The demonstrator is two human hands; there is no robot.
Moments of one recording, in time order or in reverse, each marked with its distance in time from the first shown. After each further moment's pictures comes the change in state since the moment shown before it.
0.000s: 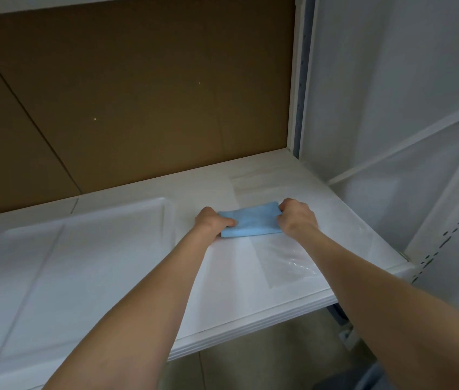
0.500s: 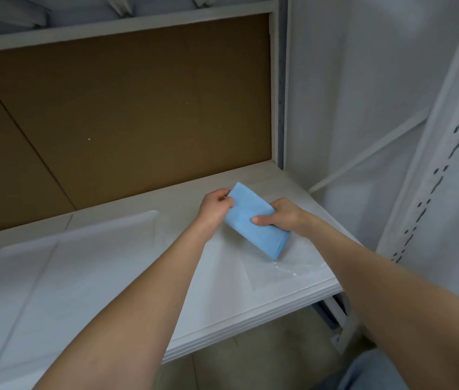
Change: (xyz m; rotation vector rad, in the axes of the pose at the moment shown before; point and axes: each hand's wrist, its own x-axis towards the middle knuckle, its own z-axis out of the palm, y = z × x) left_hand -0.041 0.051 0.008 -0.257 -0.028 0.358; right_hand -0.018 0.012 -0.053 0.530 -0.399 -0.227
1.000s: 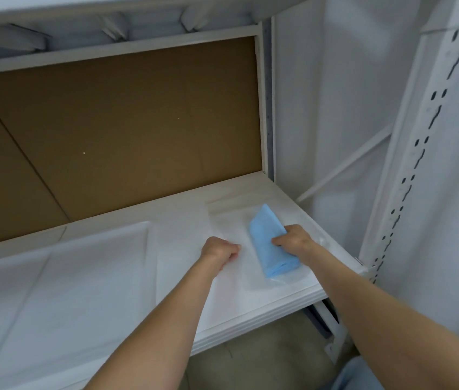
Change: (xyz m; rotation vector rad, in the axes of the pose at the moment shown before) left_hand -0.020 -0.051 0.035 0.144 -0.002 -0.323; right_hand -0.022 0.045 -0.005 0.004 0.311 0.246
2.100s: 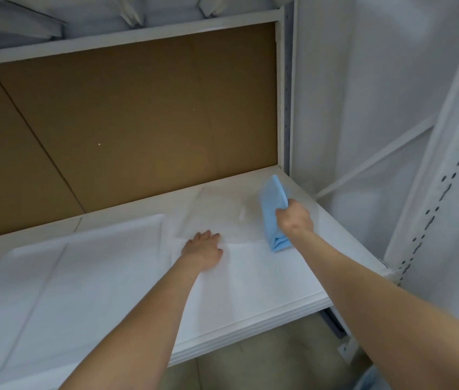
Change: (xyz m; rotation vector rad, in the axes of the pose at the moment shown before) left_hand 0.024 -0.024 -0.059 1.087 -0.060 0.249; right_hand 0.006 -0.052 0.027 -0.050 0.252 -0.079
